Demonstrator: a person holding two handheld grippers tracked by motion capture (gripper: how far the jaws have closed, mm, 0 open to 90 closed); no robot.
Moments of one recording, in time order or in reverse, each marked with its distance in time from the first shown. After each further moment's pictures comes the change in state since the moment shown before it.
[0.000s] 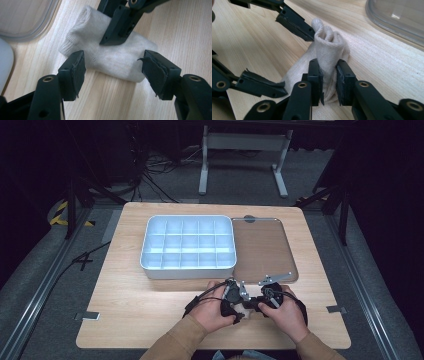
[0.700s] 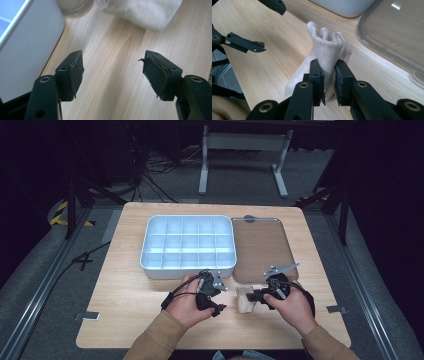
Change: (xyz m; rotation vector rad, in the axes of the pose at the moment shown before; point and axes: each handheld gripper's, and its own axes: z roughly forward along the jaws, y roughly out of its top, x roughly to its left) left arm 0.021 -0.040 -0.052 -0.048 0.072 -0.098; right arm 0.001 0.026 -0.031 0.004 -0.006 -0.014
